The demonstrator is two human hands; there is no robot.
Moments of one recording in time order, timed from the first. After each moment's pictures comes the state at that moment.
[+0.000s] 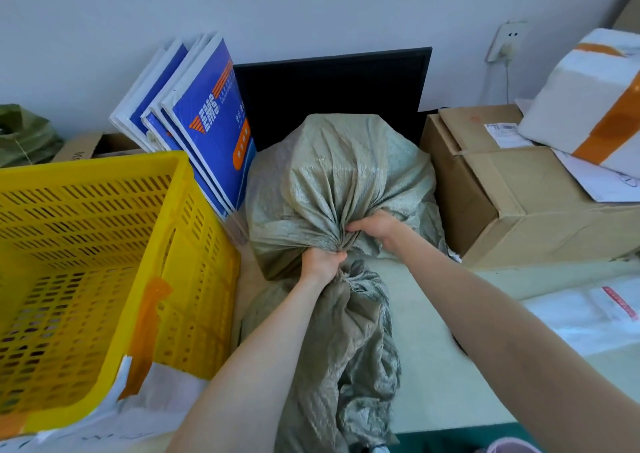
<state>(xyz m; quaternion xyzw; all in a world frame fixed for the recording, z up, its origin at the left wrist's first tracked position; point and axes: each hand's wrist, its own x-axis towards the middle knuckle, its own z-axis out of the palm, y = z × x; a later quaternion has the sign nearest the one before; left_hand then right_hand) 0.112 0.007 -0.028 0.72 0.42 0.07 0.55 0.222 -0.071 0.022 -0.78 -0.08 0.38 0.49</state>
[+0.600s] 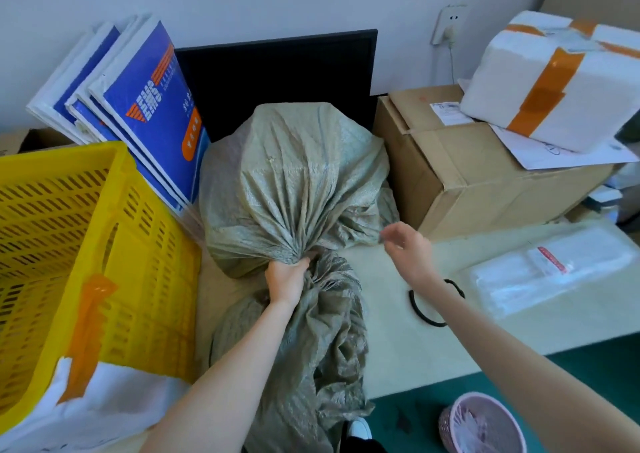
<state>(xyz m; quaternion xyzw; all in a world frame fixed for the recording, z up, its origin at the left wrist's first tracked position) 0.076 -0.035 -0.049 0.67 0.45 0.18 0.55 0.189 -0.214 -0.023 -0.87 -0.17 0.08 0.45</state>
